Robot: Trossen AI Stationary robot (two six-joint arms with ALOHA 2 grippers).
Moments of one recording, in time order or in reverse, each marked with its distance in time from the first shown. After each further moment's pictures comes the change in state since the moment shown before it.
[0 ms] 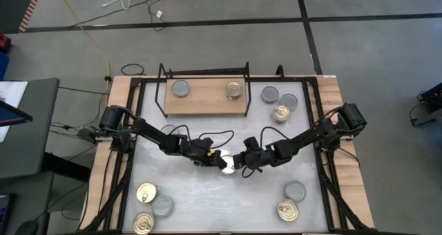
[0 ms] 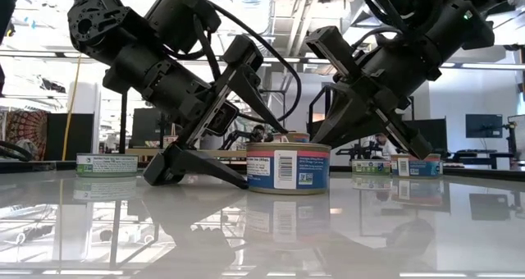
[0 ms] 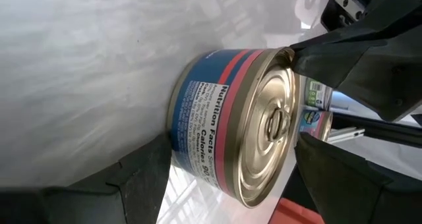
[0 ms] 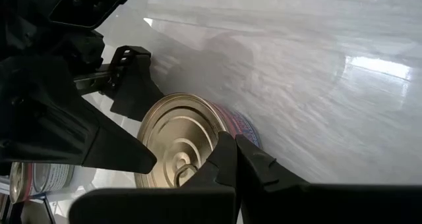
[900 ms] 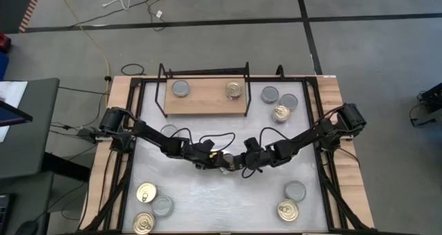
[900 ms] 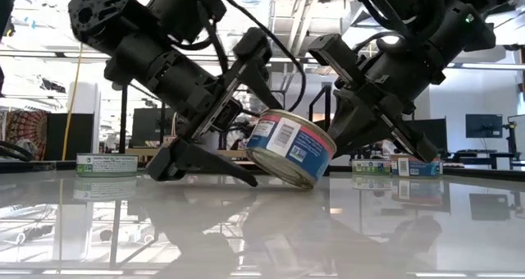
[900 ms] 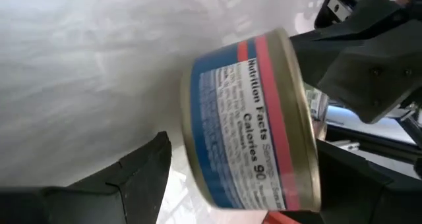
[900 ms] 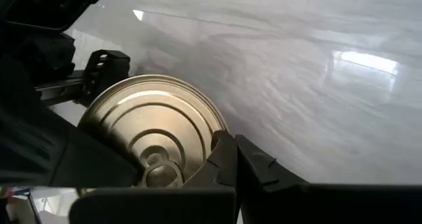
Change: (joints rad) left arm -0.055 0.010 0.070 -0.067 -0.066 -0.085; right arm 0.000 0.002 -0.002 -0.009 -0.019 -0.001
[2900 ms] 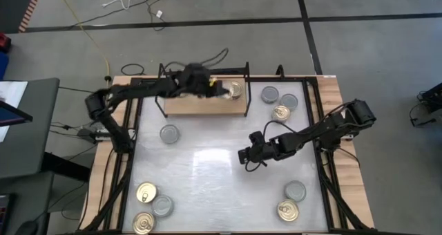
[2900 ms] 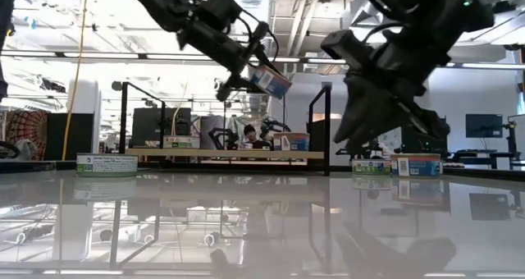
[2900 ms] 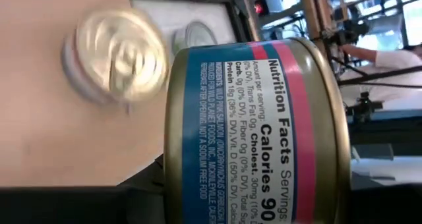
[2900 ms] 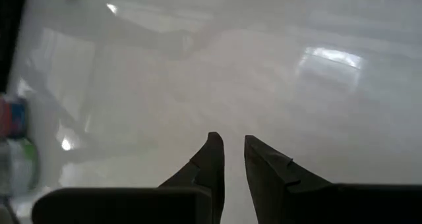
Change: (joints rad) left arm 0.705 -0.179 0.415 -0.513 0.291 0.642; right arm -0.064 -0.141 0.002 -0.202 -0.033 -0.018
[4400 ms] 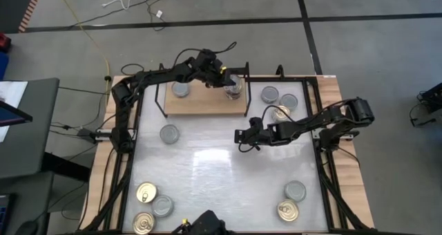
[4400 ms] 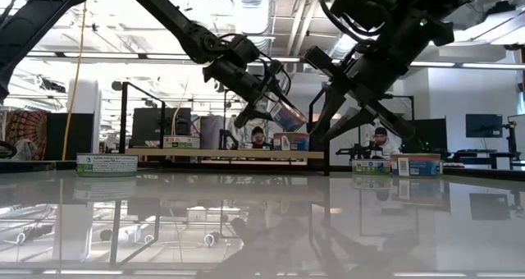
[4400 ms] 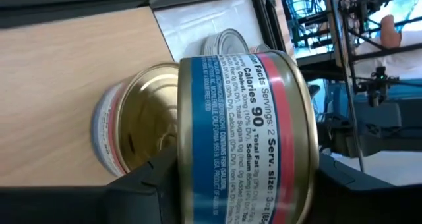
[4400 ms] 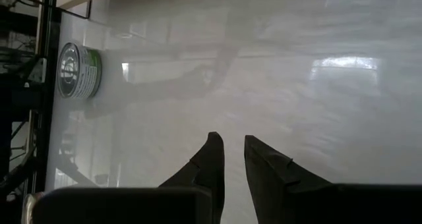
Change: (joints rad) left arm 0.138 0.316 0.278 -0.087 0.219 0.148; right arm -0.169 -0.001 0.000 0.076 0.022 0.073
